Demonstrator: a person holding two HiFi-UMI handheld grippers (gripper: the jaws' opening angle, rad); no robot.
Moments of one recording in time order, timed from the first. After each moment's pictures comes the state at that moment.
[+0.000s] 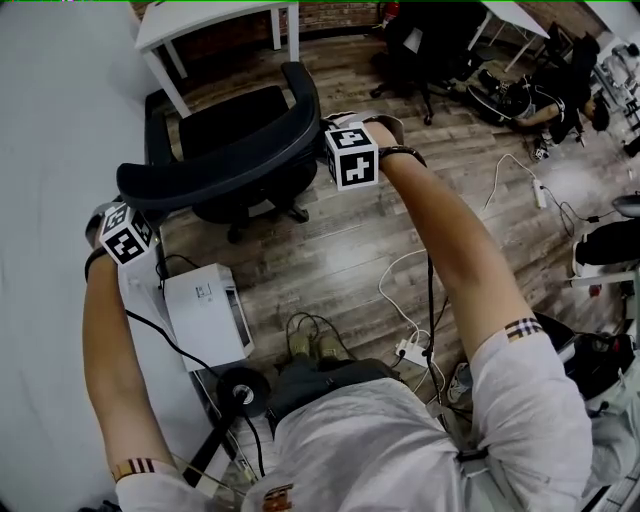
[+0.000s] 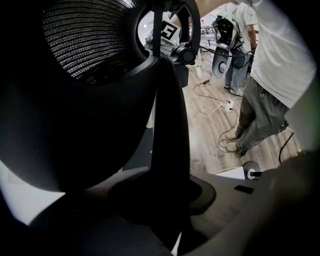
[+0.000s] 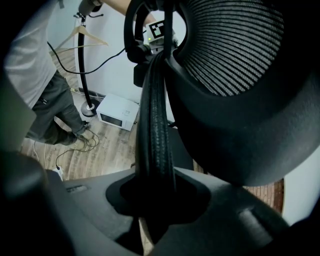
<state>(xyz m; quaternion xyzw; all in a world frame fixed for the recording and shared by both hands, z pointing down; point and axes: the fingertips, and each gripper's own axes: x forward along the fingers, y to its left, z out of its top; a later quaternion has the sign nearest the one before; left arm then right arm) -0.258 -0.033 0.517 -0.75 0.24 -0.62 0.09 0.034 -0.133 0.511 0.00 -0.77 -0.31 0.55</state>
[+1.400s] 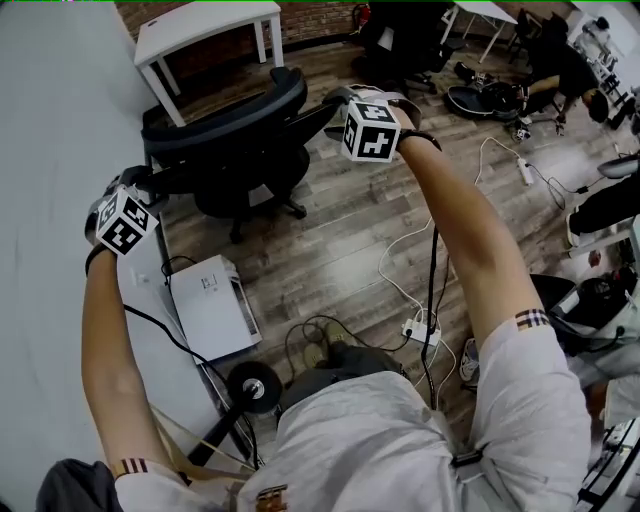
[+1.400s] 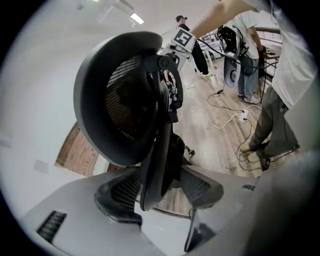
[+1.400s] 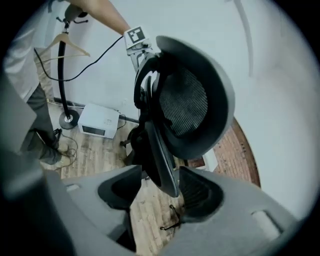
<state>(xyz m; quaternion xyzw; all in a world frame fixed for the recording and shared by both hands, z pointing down) -0.256 0.041 0.436 -0.75 0.34 -0.55 0.13 0.072 -0.051 0.414 0.16 -0.79 -0.30 0.51</state>
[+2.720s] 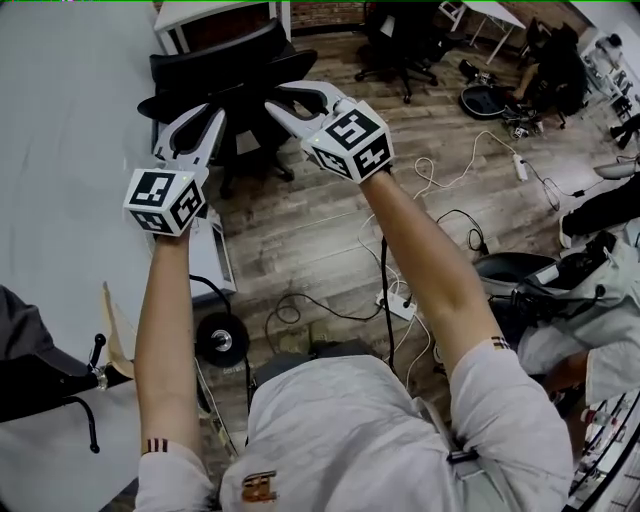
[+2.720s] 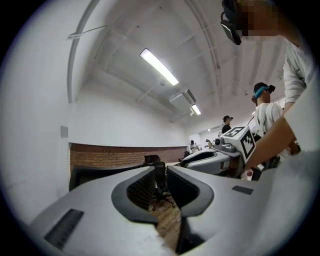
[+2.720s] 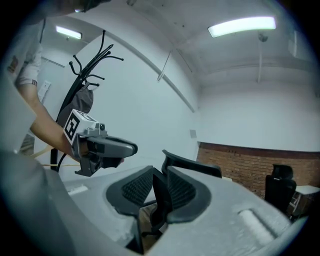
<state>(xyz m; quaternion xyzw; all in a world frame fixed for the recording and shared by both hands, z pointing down) -0.004 0.237 0.271 -0.87 0.49 0.02 0.07 0.065 0.207 0.286 0.25 -0.96 -0.12 0.07</state>
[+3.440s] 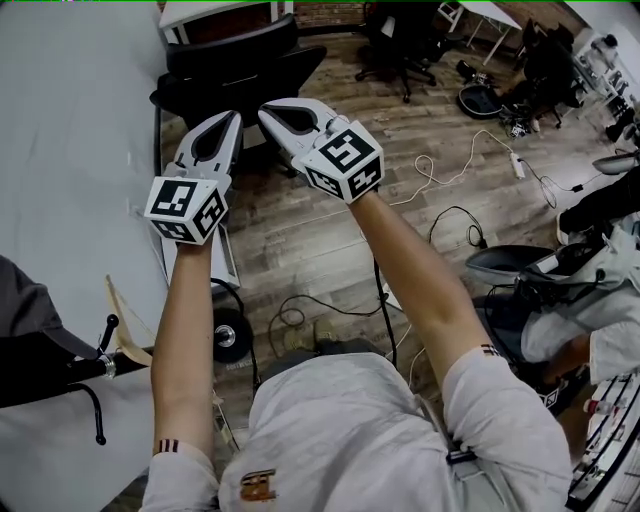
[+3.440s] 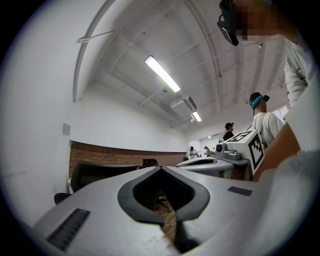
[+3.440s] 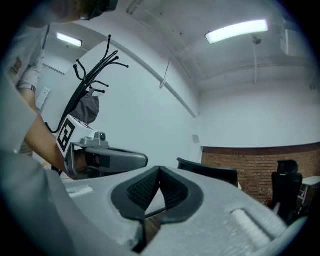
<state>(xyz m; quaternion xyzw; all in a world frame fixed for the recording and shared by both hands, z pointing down) -0.007 0.283 0.275 -0.87 0.48 0.06 0.05 0.018 0.270 0.286 0.25 -0.96 -0.11 0.02</state>
